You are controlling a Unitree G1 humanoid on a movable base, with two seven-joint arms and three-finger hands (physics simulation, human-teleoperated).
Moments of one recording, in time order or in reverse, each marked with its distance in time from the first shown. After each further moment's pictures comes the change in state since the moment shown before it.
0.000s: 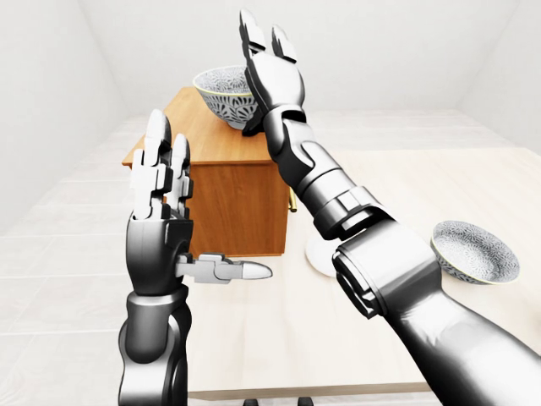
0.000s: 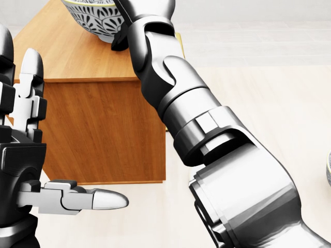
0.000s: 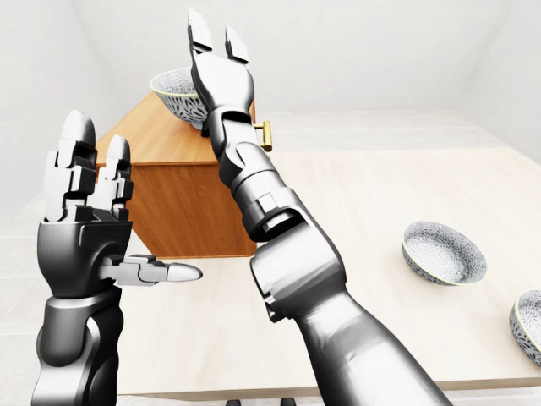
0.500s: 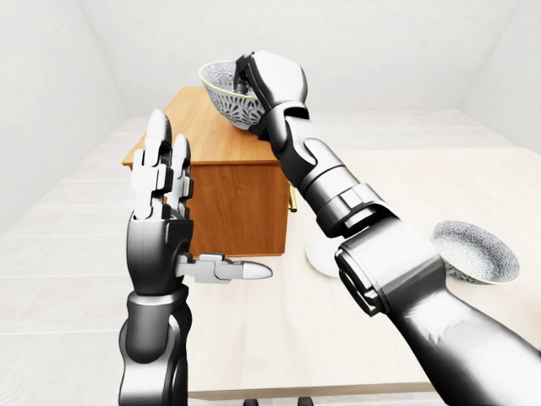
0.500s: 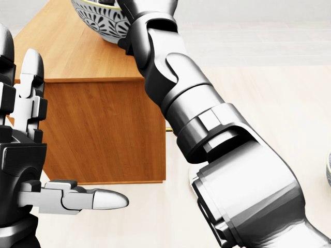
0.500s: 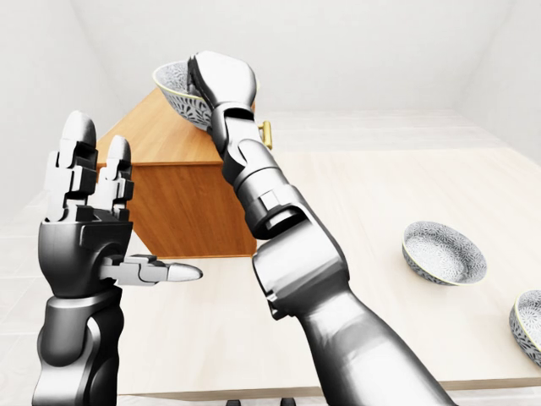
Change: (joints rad) left arm 0.000 -0.002 0.000 0.002 0.000 0.000 0.000; right arm -0.010 -0.022 0.024 0.007 -0.021 0.000 0.014
